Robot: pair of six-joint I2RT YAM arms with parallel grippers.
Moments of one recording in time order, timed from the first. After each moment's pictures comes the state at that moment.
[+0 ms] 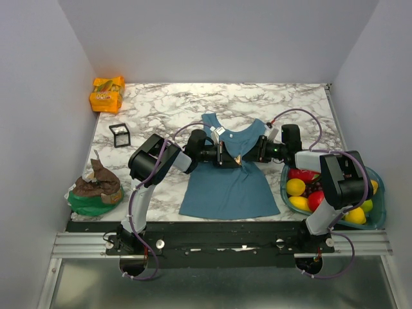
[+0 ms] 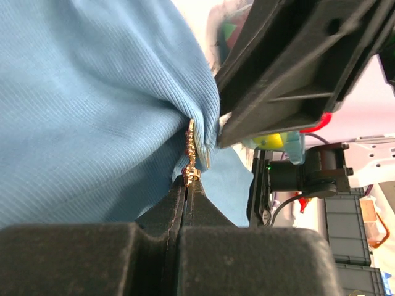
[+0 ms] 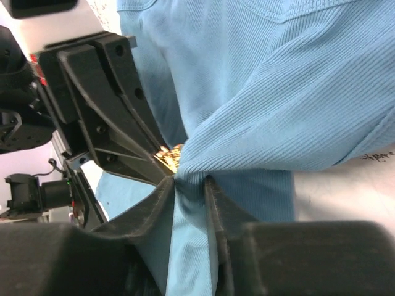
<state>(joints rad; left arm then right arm) -0.58 2.19 1.01 0.87 0.88 -0.92 0.17 1.69 0.73 0.27 -0.81 0.45</state>
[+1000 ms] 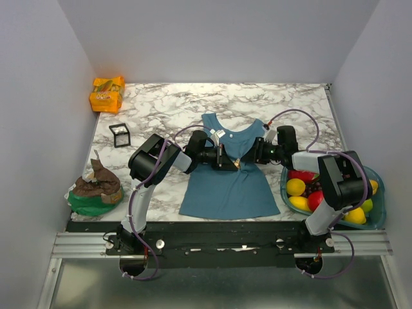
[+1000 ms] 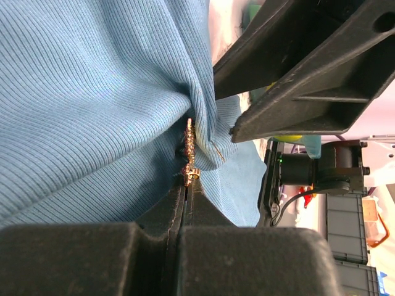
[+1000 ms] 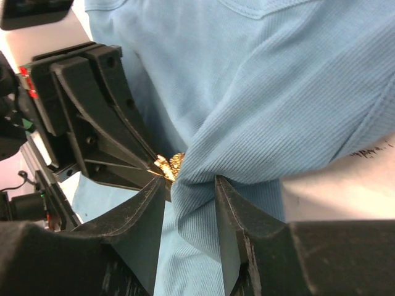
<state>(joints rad) -0.58 2.19 1.01 0.76 0.88 -0.86 0.21 1.69 0.72 0.25 -0.68 0.42</state>
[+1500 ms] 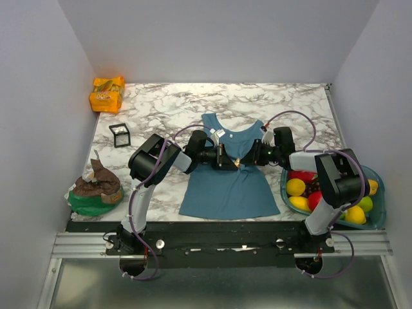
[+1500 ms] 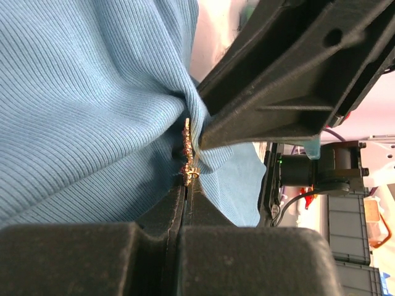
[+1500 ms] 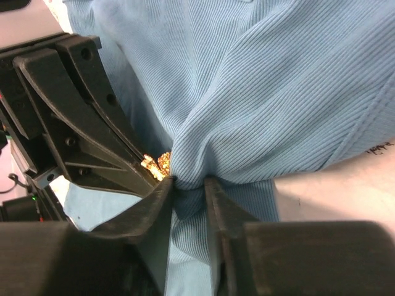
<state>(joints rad) -0.58 2.19 1.01 0.78 0.88 -0.87 0.24 1.72 0.72 0.24 -0.64 0.43</state>
